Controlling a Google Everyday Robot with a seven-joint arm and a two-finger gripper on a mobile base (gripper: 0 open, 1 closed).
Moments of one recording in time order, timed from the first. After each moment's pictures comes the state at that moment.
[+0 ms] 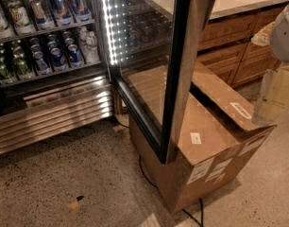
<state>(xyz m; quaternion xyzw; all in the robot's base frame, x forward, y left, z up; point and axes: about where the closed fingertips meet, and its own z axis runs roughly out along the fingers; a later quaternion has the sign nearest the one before) 0.438 -0.216 0.977 -0.60 0.78 -0.04 0.16</state>
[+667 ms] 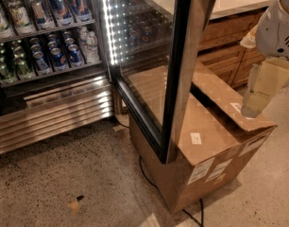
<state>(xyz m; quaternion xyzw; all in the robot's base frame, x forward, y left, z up) 0.461 -0.214 0.963 -0.60 0.79 -0.01 0.14</state>
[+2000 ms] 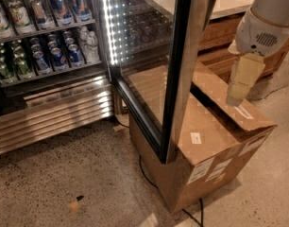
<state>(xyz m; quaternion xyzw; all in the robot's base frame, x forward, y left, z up) 0.509 -0.213 0.927 -0.59 0.80 0.03 0.09</state>
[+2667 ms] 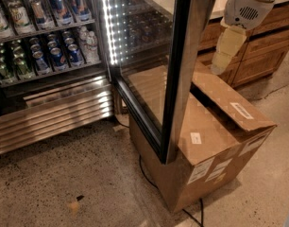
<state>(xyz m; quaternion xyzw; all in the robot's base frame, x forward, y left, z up) 0.599 -0.206 0.949 -0.57 0.81 0.01 0.15</state>
